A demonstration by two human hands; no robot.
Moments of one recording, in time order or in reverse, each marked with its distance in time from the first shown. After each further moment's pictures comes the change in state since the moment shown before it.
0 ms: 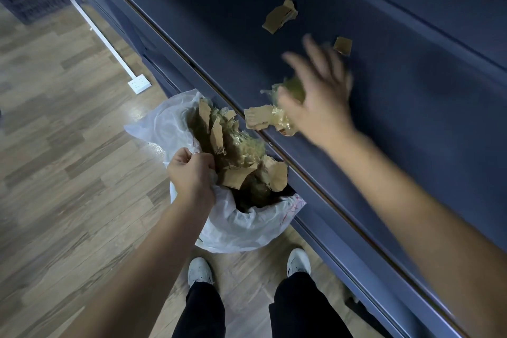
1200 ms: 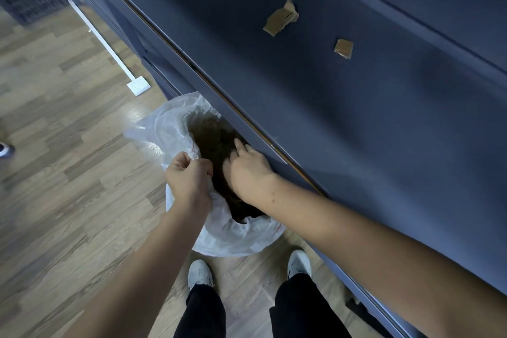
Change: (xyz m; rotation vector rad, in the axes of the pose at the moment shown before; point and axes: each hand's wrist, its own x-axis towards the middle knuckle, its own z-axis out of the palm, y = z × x) left_hand 0.006 -0.003 -0.011 0.133 -0.001 0.065; right_hand -0.041 -0.051 0.099 -0.709 -0.845 -0.423
